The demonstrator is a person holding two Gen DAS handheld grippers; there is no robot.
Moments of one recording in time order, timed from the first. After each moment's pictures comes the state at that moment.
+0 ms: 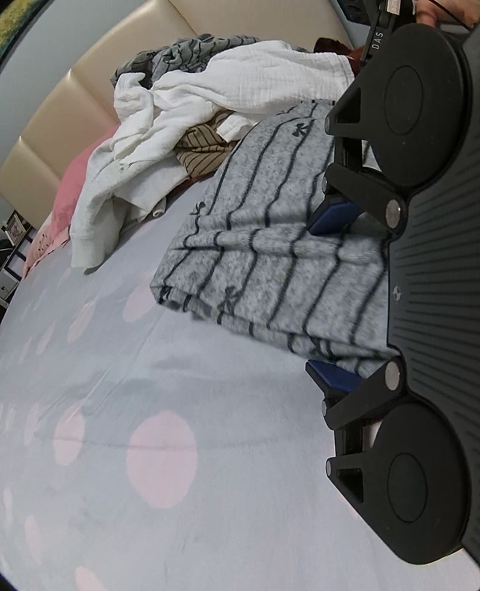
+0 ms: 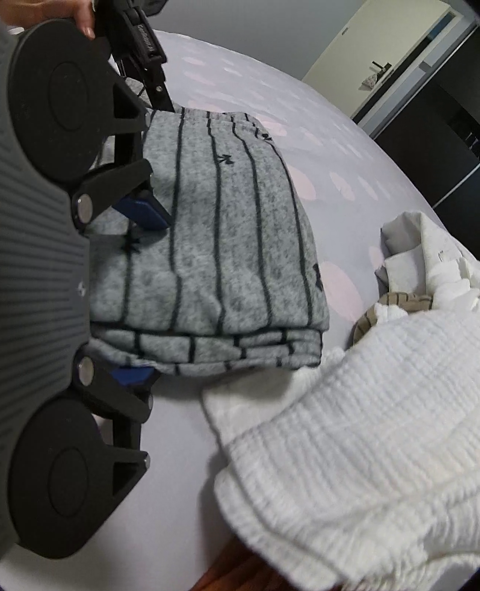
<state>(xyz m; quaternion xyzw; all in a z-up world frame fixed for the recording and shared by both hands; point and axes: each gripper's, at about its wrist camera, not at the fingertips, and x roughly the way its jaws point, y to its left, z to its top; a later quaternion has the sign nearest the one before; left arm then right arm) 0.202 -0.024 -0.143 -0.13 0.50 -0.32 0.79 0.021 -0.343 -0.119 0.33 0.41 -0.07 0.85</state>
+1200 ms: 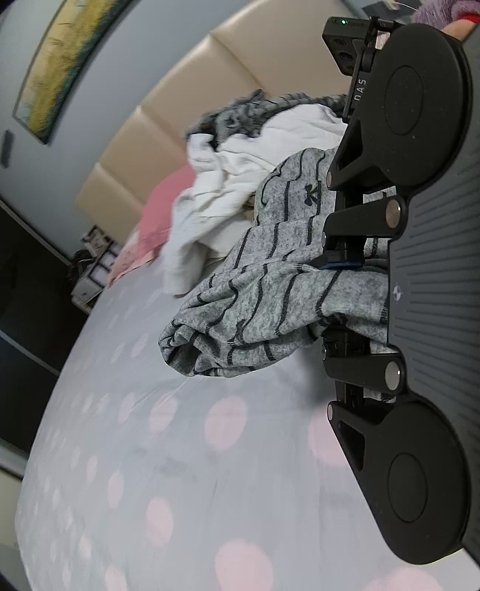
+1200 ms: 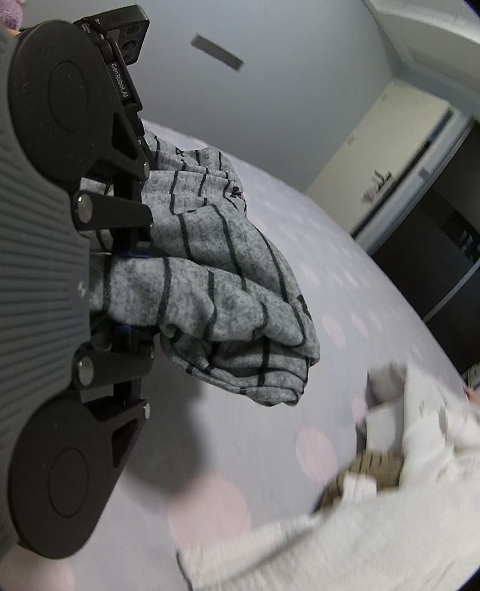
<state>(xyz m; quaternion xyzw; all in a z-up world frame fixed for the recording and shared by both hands) 0.103 0.059 -0.044 -0.20 0.39 -0.29 0.85 0.024 -0.286 -0.059 0.35 0.34 0.11 0.87</state>
